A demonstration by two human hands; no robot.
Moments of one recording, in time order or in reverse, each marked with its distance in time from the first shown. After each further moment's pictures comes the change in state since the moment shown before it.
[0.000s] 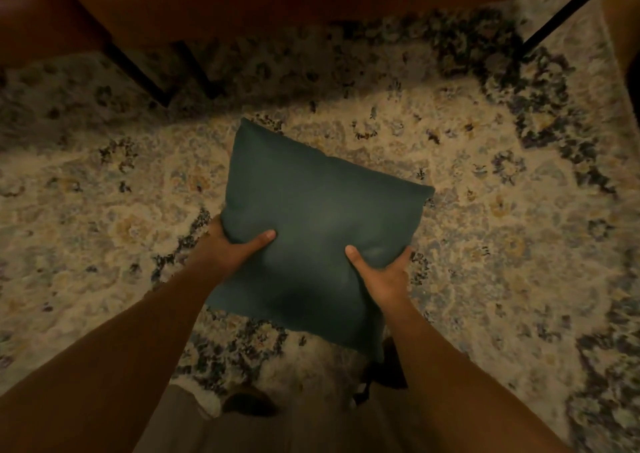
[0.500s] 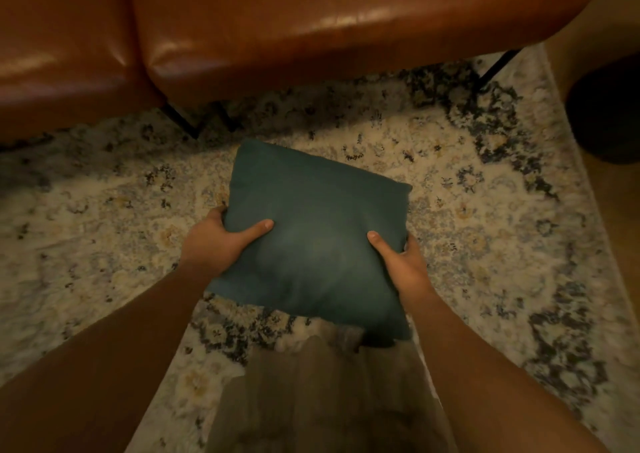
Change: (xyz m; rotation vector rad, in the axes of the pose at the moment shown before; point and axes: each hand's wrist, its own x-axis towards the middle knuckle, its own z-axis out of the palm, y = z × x) left_hand -0.146 0.083 -0.092 0.127 0.146 0.130; right_hand -0.104 -0.091 -0.102 0.130 -0.095 -0.051
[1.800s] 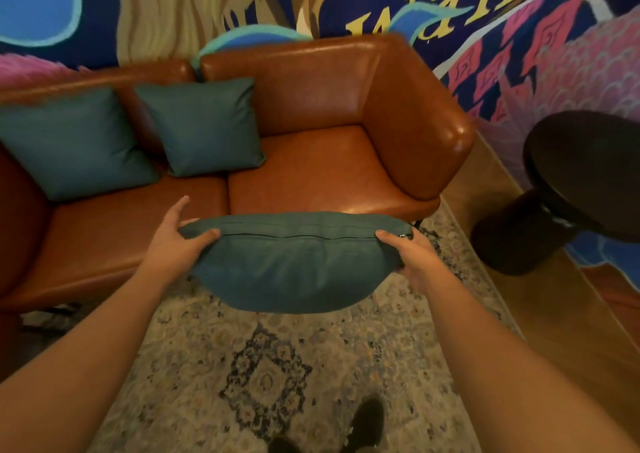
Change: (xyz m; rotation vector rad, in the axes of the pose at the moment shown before) left_hand -0.293 0.201 -0.378 -0.470 0.247 0.313; right_hand -0.301 -0.360 -0.173 0.293 -0.179 -0.250
